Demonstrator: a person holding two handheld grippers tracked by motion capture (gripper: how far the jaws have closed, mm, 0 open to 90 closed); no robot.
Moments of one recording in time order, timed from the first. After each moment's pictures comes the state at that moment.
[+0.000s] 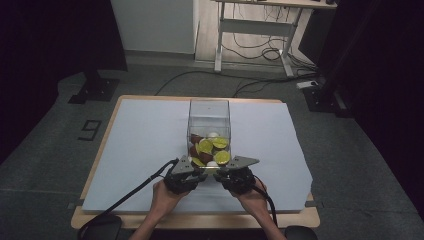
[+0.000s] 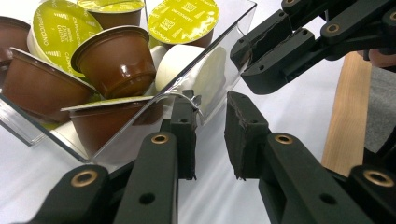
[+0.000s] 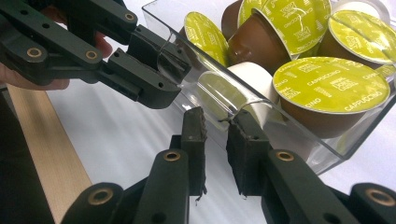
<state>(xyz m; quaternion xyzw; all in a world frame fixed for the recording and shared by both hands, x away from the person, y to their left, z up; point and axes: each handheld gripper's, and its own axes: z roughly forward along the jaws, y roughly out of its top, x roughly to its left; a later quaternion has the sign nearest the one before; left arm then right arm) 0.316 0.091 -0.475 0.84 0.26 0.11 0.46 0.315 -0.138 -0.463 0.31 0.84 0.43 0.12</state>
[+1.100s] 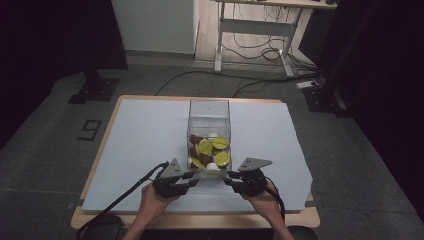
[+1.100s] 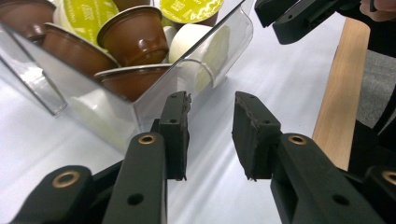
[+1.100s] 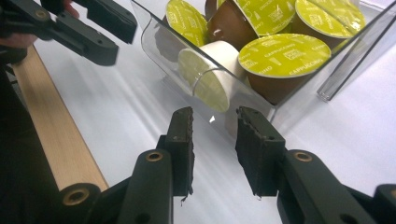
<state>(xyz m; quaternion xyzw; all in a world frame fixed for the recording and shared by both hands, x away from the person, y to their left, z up) 0.303 0.121 -0.469 0.85 0.26 0.10 0.44 0.309 -0.171 -0.461 0.31 0.84 0.42 0.11</state>
